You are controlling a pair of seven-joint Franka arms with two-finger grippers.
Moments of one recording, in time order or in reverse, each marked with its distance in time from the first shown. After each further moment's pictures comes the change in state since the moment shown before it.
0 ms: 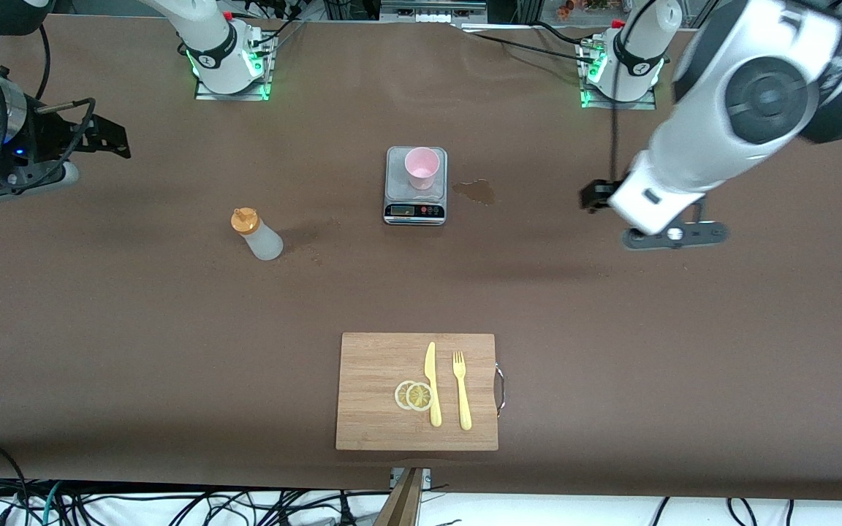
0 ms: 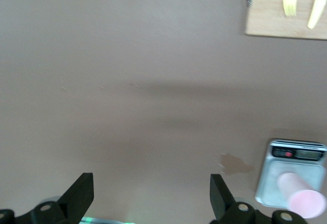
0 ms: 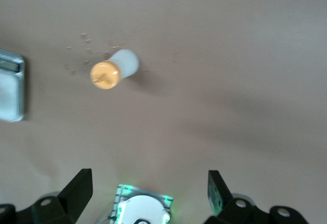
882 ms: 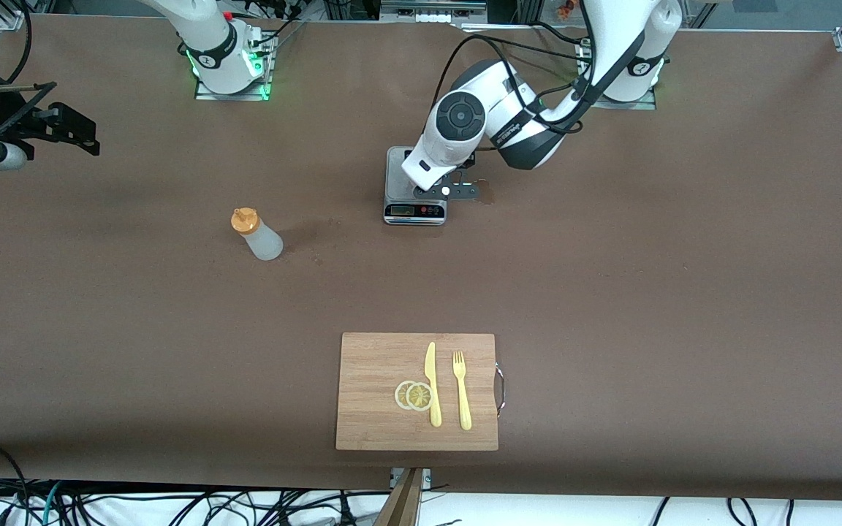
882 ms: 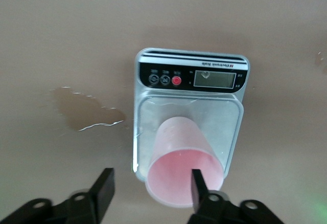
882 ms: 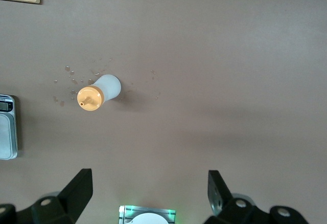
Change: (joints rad) left arm -0.217 0.233 -0.325 -0.337 -0.119 0.502 -0.519; right arm -0.007 -0.069 -0.012 0.000 -0.082 0.059 0.163
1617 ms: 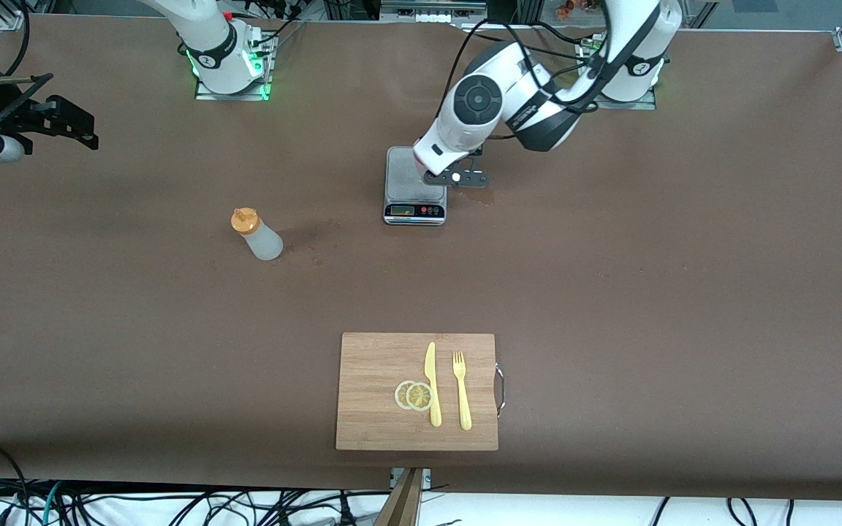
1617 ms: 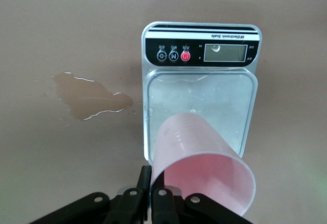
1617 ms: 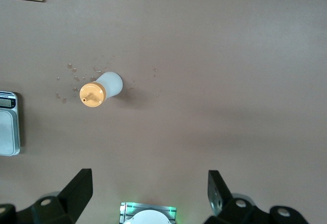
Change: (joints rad) left arm -0.001 -0.070 -0.014 -0.204 -0.067 0.174 0.082; right arm 0.003 -0.013 0.001 0.000 0.001 -0.015 0.000
